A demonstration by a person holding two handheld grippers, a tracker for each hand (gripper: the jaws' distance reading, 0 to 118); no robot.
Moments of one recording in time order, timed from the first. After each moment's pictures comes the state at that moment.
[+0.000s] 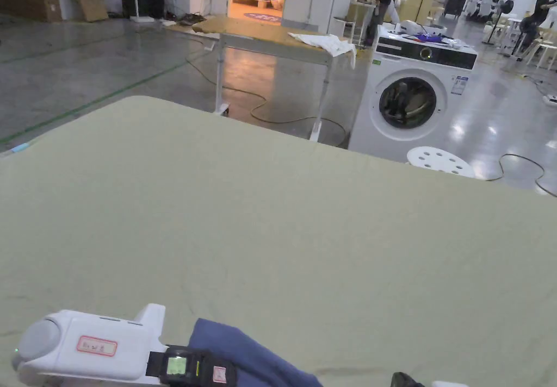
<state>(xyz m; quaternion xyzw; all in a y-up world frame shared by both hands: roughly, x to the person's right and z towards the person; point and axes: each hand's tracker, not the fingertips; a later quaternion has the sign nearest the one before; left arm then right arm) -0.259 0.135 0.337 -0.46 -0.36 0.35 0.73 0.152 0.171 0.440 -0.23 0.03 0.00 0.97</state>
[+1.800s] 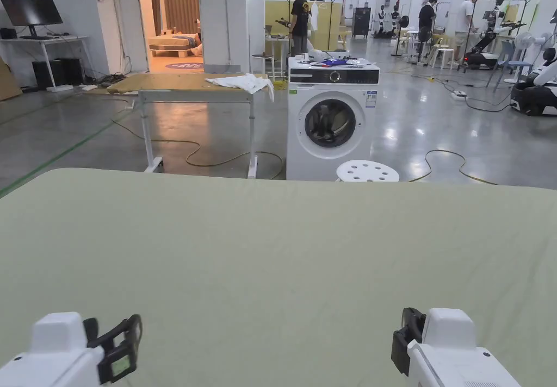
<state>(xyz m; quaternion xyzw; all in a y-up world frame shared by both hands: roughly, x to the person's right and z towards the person) -0.170 0.213 0.342 -0.13 -0.06 0.00 0.99 0.237 0.204 0.400 -0.13 -0.08 -0.02 0.99</state>
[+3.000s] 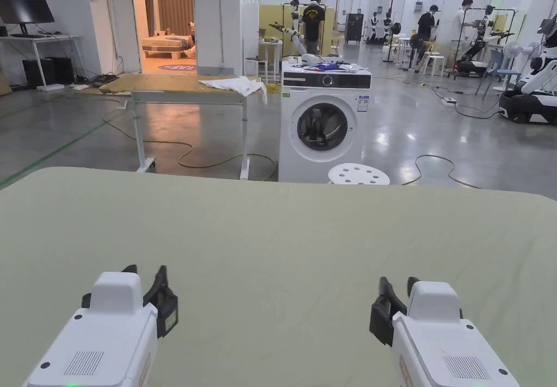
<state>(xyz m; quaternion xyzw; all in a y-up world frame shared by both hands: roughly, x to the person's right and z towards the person) -0.113 0.228 0.342 -0.06 -0.04 -0.01 1.00 0.227 0.226 0.396 -0.07 -0.09 0.00 0.99</state>
